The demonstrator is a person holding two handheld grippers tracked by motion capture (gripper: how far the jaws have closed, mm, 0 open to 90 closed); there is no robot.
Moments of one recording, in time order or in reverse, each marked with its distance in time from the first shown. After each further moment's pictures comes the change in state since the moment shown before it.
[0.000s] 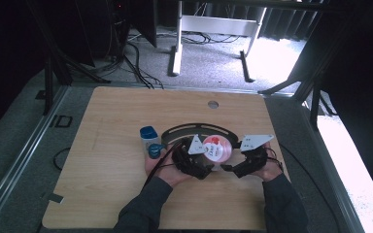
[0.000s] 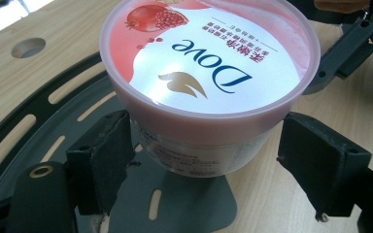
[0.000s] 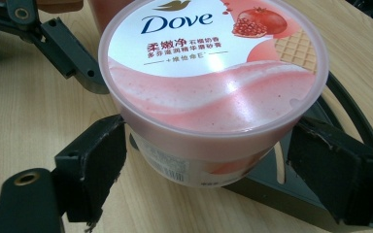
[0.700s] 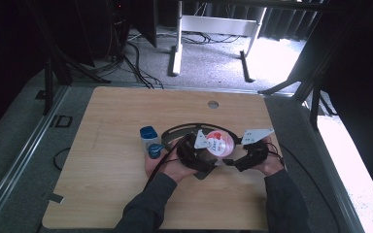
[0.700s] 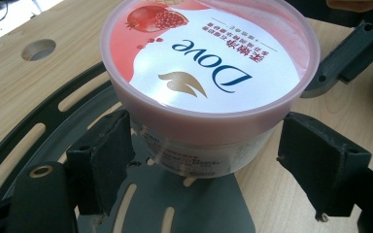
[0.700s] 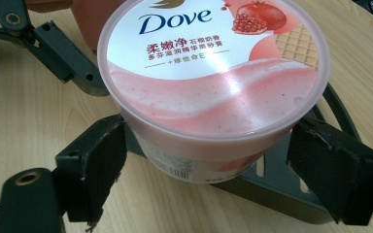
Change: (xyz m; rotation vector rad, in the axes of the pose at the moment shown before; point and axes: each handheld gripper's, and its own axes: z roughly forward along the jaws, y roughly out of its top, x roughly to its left) left arm 0.007 0.011 0.015 0.016 0.031 -0.013; right arm -0.020 -0.001 0.001 0.023 -0.007 0.024
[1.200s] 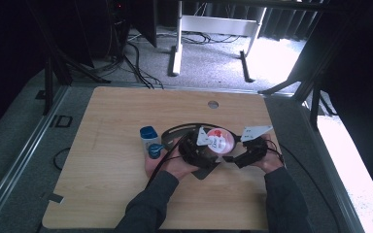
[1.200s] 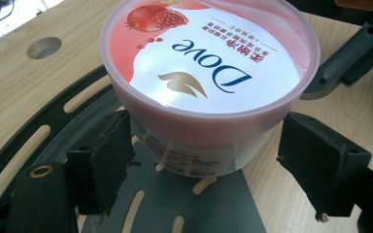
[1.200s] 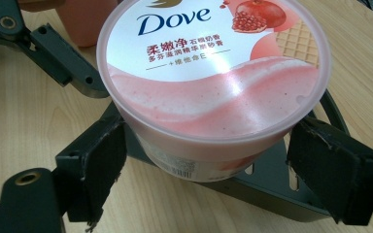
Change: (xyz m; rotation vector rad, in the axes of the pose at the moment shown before) left arm 0.007 0.004 0.012 0.011 0.020 -0.013; right arm -0.012 -0.001 0.005 0.017 -0.012 0.012
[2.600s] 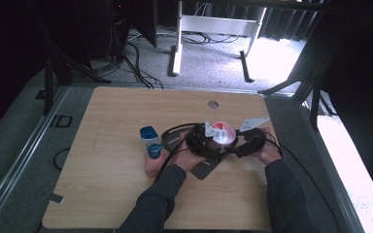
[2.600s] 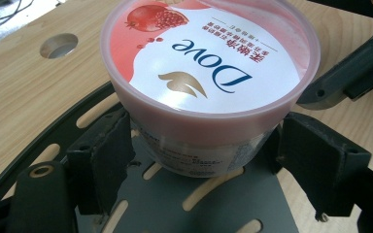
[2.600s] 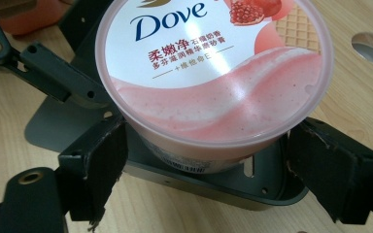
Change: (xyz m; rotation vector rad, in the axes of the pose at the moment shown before) left arm 0.018 0.010 0.044 0.021 0.064 -0.038; right arm -0.039 -0.006 0.017 0.068 -0.049 0.065
